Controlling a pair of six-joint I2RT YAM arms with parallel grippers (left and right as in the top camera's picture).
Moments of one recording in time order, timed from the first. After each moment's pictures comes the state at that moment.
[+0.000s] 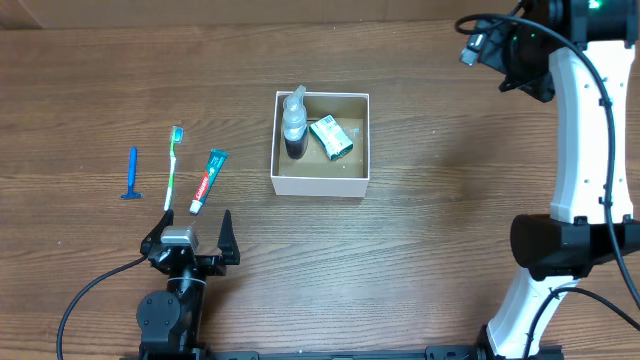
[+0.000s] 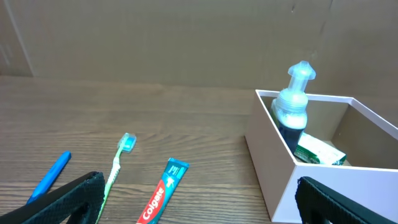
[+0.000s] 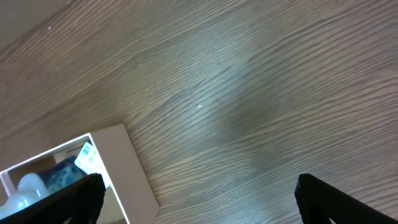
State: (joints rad) left arm -0.03 0.02 0.01 -0.07 0.02 -0.09; right arm 0.02 2.07 2.51 -1.64 0.03 0.49
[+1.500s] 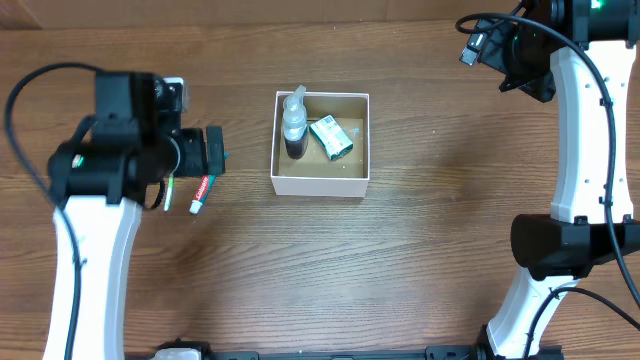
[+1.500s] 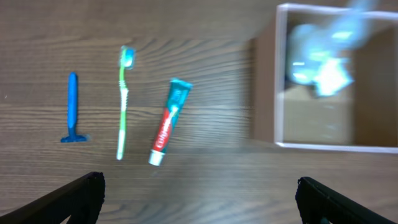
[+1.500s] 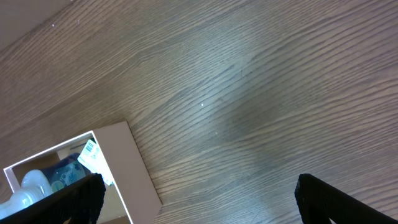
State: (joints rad) left arm -0.03 1.41 1.49 -1.14 0.03 -0.08; right arm 0.02 2.07 2.51 -1.64 0.01 0.49
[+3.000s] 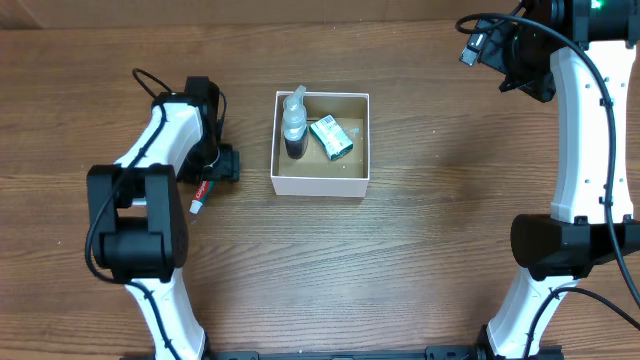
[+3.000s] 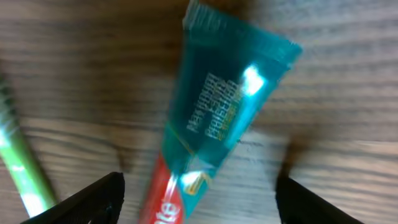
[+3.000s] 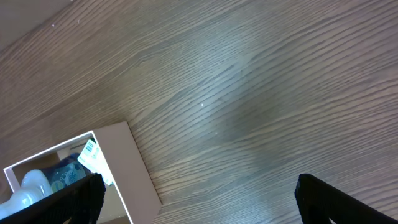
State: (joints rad) left arm -0.03 2.12 1.50 -1.03 -0.09 -0.10; right arm 0.02 2.07 2.51 -1.64 0.01 0.49
